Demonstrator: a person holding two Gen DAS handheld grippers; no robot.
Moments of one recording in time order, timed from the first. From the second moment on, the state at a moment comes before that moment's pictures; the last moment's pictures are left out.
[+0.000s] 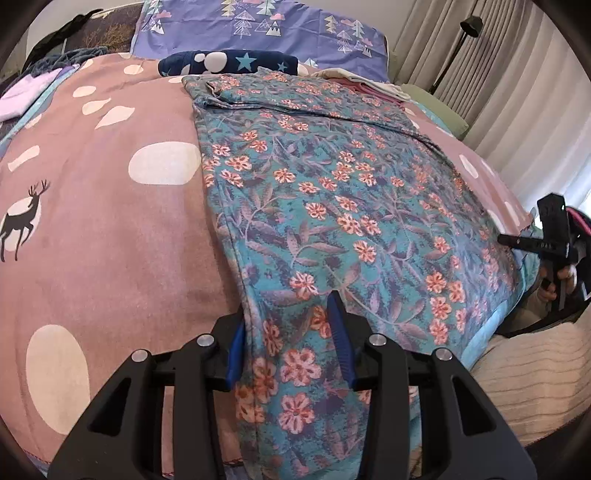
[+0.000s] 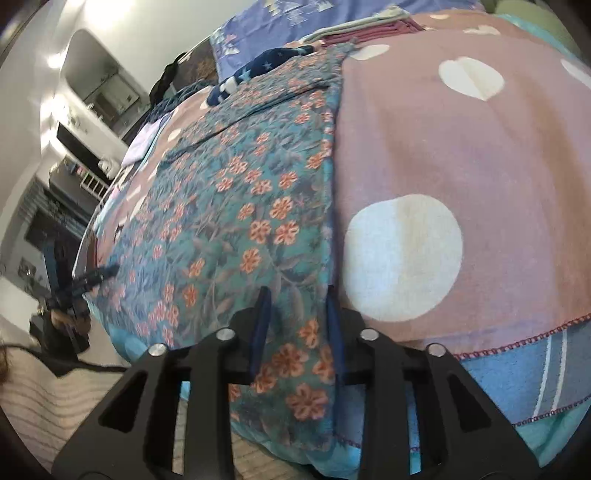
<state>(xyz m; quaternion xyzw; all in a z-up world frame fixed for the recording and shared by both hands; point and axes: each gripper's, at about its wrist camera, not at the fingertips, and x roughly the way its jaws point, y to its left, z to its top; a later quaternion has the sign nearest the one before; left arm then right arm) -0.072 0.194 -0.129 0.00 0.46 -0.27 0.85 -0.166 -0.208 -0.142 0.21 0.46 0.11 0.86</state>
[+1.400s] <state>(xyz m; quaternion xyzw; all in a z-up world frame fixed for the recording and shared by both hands) -0.129 0.239 0.053 -0.15 0.16 -0.29 0.93 -0.232 -0.256 0.038 0.30 0.13 0.26 0.91</state>
